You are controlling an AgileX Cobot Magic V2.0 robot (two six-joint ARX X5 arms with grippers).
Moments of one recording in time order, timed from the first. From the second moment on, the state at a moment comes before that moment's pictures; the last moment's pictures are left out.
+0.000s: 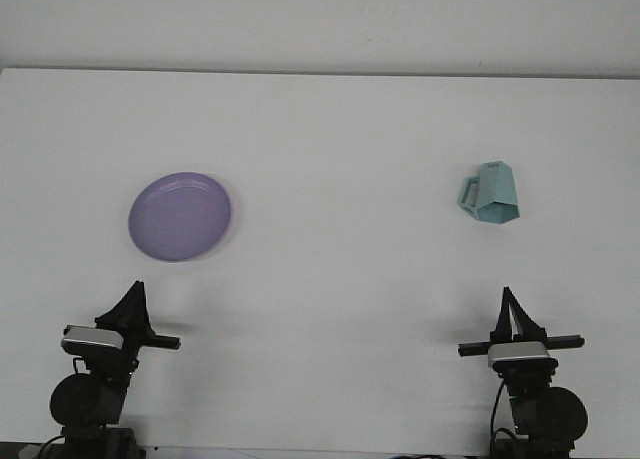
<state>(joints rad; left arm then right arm) -0.01 0.00 0.03 0.15 0.06 0.06 0.01 0.00 0.02 0.07 -0.05 -0.23</state>
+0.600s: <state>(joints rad) -0.01 0.00 0.03 0.15 0.06 -0.07 0.01 0.00 0.04 0.04 0.01 0.16</state>
